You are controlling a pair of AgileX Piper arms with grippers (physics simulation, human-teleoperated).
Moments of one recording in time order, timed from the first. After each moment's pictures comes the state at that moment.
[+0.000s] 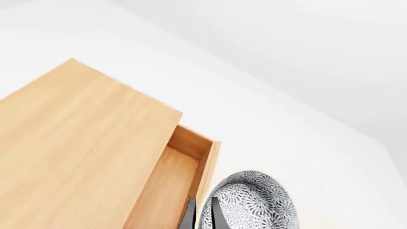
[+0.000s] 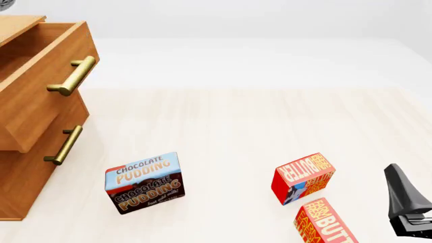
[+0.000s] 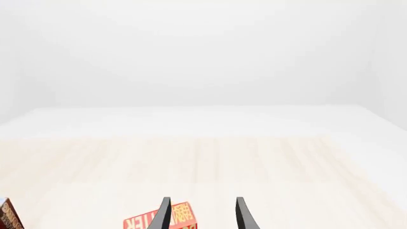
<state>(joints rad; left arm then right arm) 0.17 1.06 -1.41 0.68 -0.40 0.03 0.00 0.00 -0.03 0.03</state>
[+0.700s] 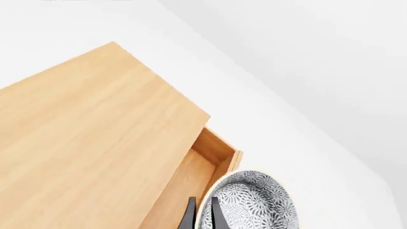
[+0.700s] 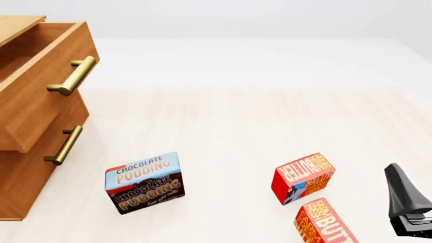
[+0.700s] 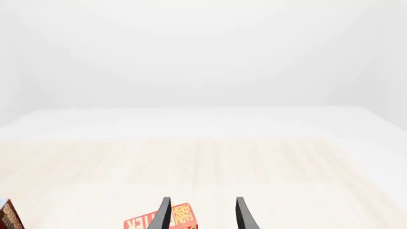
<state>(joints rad) 0.28 1.08 -1.40 0.70 -0.53 0.03 0.00 0.00 -0.04 0.03</state>
